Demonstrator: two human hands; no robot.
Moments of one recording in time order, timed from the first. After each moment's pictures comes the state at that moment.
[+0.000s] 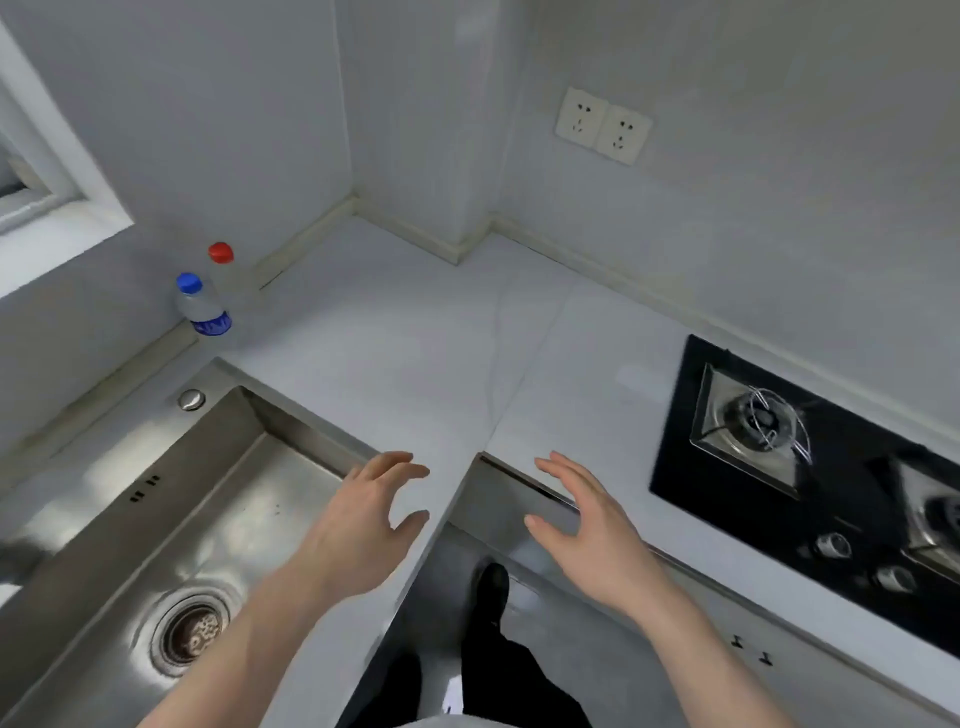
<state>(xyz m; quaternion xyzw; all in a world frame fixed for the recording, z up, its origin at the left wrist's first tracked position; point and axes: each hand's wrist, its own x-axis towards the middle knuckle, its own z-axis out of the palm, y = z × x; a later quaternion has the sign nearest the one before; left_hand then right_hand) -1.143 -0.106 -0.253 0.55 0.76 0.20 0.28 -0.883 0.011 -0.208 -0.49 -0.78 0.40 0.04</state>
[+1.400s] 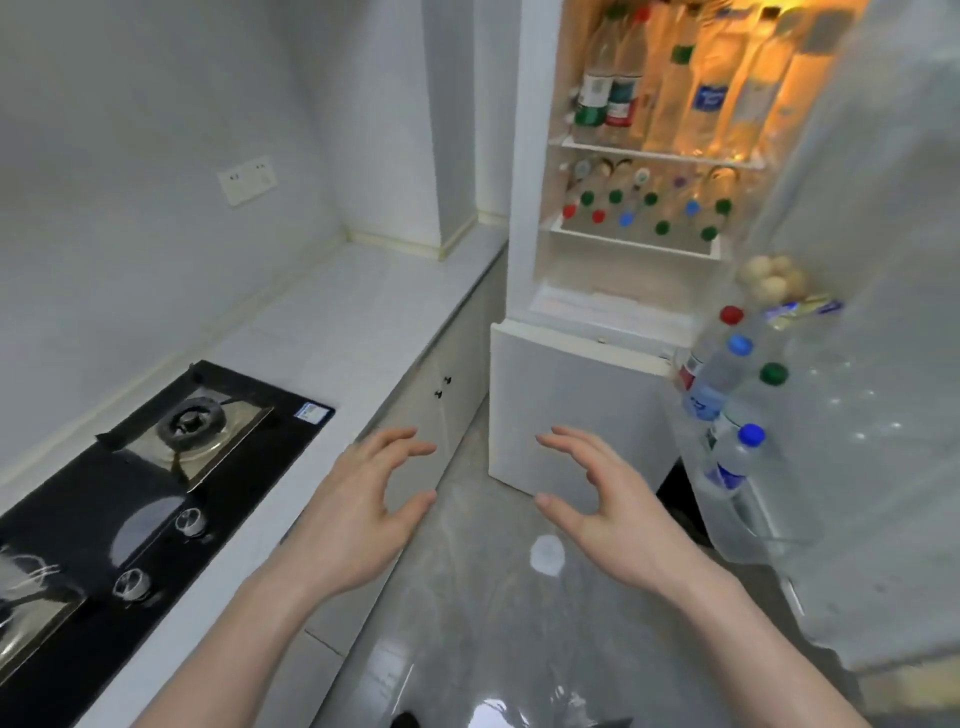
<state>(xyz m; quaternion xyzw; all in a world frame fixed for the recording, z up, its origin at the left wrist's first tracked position) -0.381 -0.100 -0.123 0.96 0.09 0.07 0.27 -0.265 -0.370 -0.141 -0.86 -0.30 0.10 0.40</state>
